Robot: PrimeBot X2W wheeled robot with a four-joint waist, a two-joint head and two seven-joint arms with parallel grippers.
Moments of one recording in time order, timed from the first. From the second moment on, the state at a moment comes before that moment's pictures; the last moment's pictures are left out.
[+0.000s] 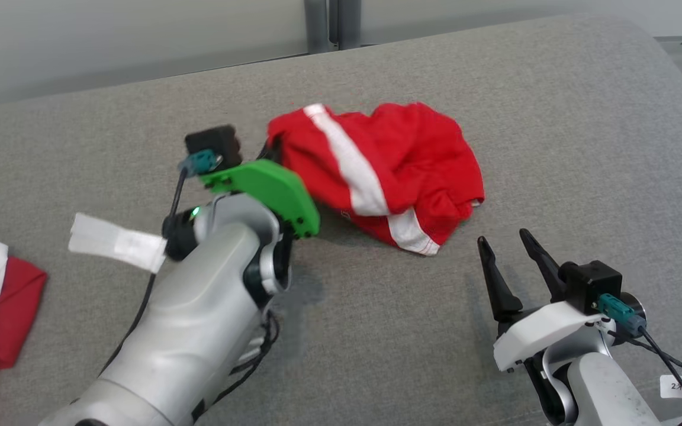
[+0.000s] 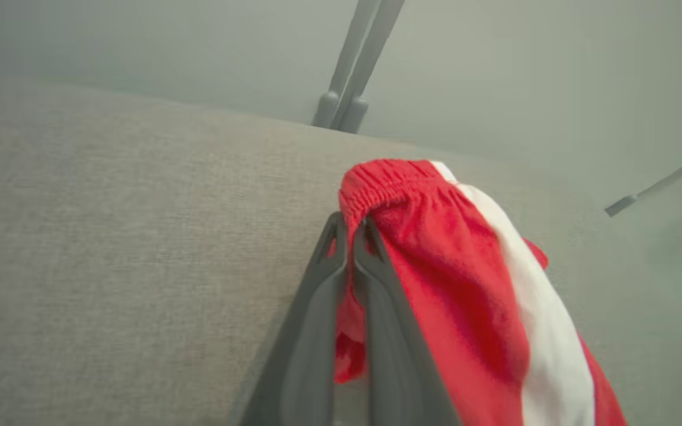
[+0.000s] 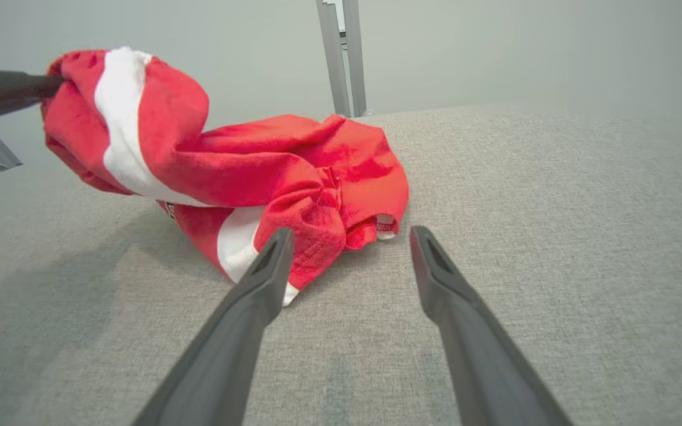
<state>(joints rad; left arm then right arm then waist) -0.86 0.07 -0.87 0.72 -1.14 0.37 -0.14 -0.18 -0.05 0.12 0.26 0.18 0.13 -0.16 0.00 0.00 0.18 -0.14</state>
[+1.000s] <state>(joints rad) -0.68 0.25 -0.77 0.77 -1.11 0.24 -0.23 -0.12 -0.05 0.10 0.23 0.17 0.13 -0.13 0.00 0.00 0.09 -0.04</state>
